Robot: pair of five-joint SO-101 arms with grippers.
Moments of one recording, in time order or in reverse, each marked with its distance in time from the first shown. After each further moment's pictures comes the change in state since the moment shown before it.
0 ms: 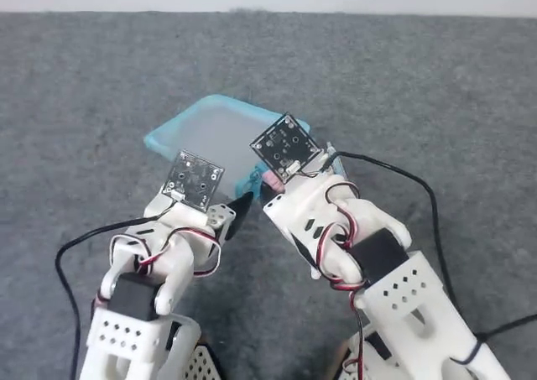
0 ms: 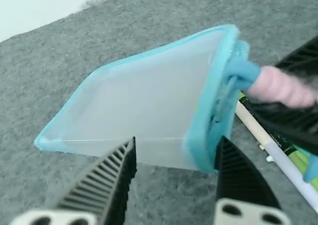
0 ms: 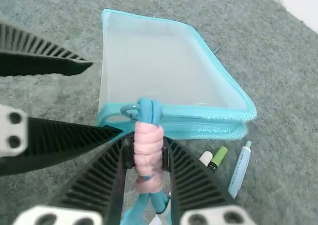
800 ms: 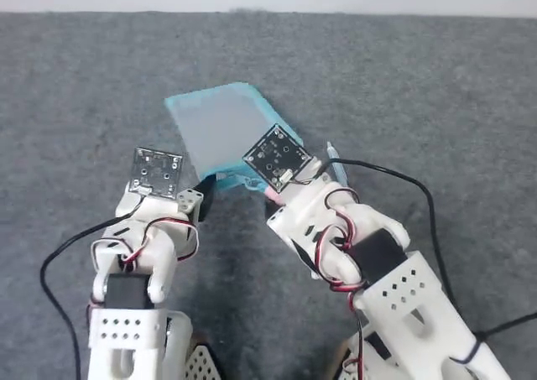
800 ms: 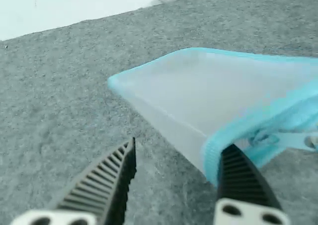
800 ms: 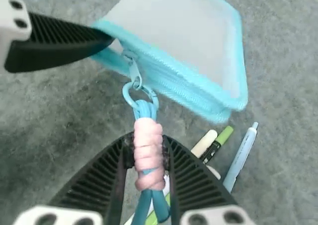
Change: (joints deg) left arm -14.2 0.0 6.2 -10.2 0.0; right arm 0.3 0.0 0.0 7.0 3.3
